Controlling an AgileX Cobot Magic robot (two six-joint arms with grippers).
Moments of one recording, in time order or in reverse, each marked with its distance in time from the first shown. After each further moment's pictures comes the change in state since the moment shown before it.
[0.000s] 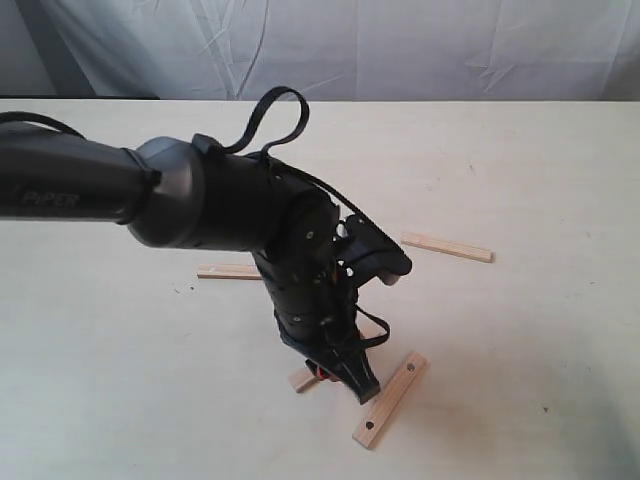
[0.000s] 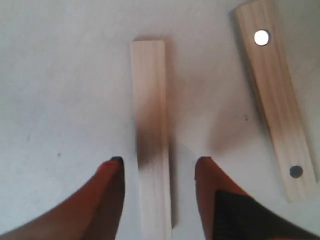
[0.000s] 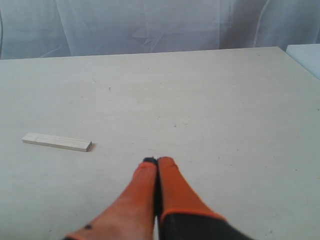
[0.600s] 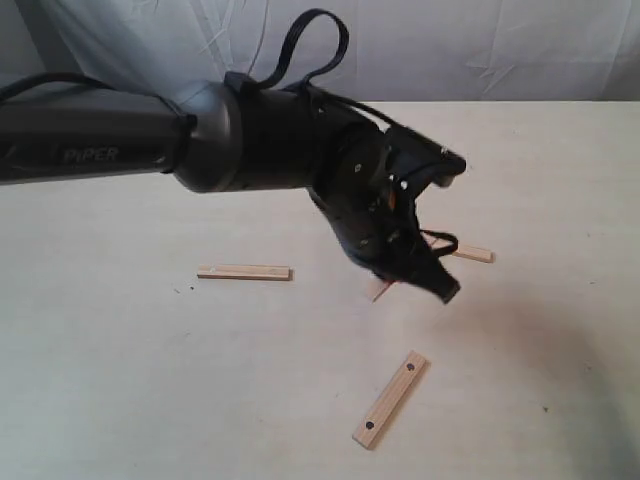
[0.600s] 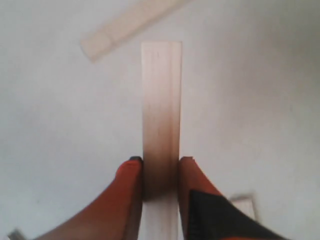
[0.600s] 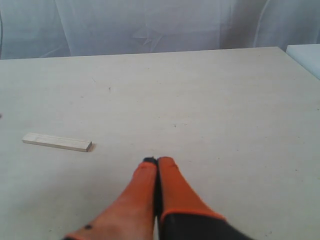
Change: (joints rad) left arm -0.004 0.049 -0.277 0.098 -0.064 -0.221; right arm 0.000 0.000 0.000 0.000 0.000 0.000
